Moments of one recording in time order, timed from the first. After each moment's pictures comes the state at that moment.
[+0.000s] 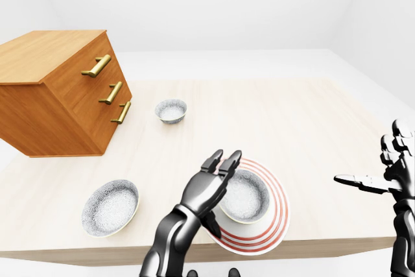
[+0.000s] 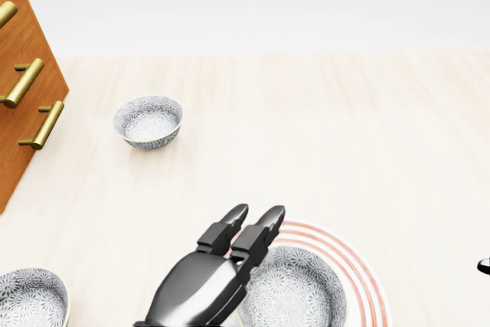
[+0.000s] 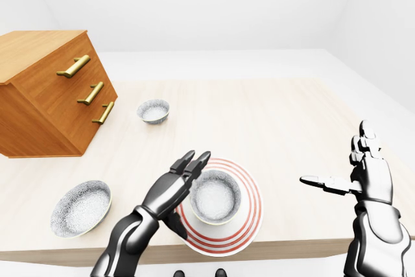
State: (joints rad) left arm 0.15 0.04 -0.40 -0.32 1.00 -0.07 -0.35; right arm 0.04 -0.31 -0.69 -0.11 0.05 0.09 0.28
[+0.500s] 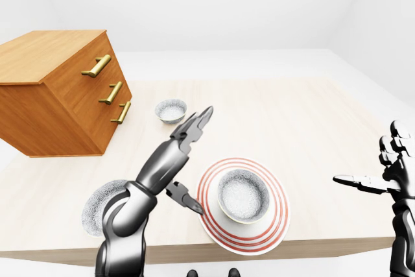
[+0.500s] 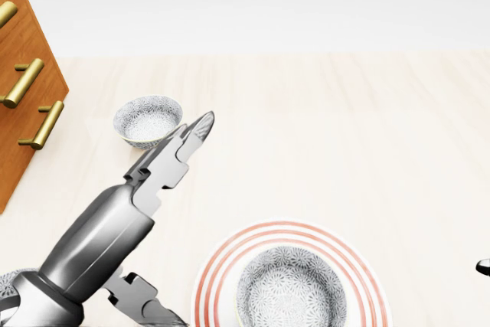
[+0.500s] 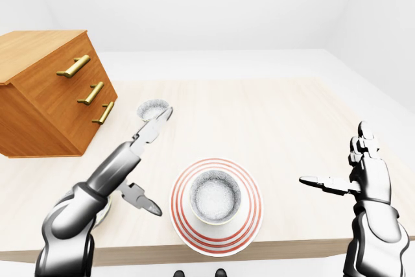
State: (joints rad) left arm 0.01 0.06 -0.08 -0.68 0.56 0.09 -0.67; right arm 0.04 -0.32 -0.69 -0.10 0.04 0.09 0.28
